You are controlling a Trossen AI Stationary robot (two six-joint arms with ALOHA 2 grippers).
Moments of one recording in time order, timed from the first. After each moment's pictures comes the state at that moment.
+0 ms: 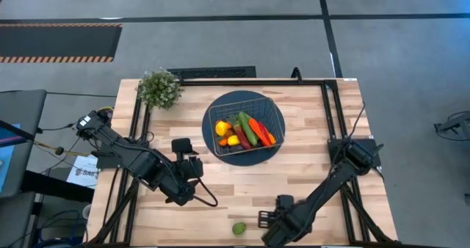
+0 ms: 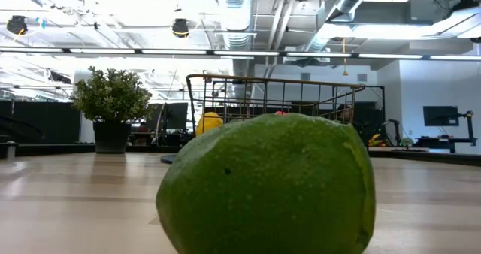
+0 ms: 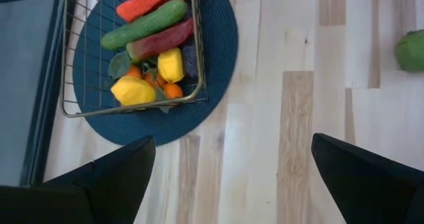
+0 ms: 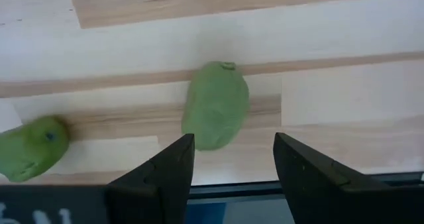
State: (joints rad) left arm -0.59 1.60 1.68 -1.37 -0.53 -0.55; right arm 0.75 2.08 1.71 -1.11 0.00 2.42
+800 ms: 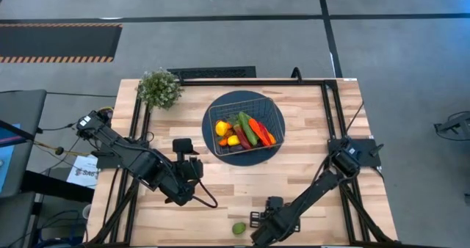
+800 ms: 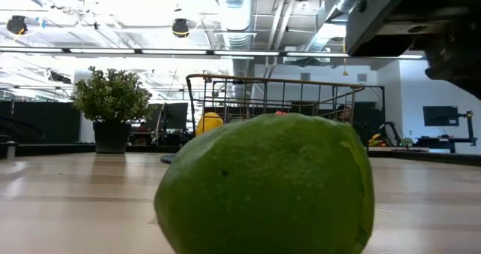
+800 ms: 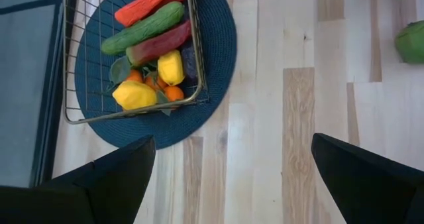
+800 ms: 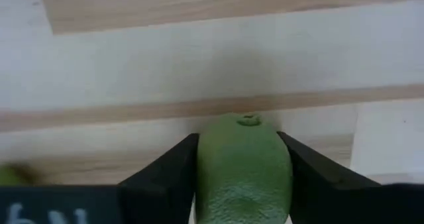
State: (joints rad) left arm -0.59 1.60 1.68 -1.37 -0.53 -0.51; right arm 0.70 2.24 1.71 -0.97 -0.02 2.38
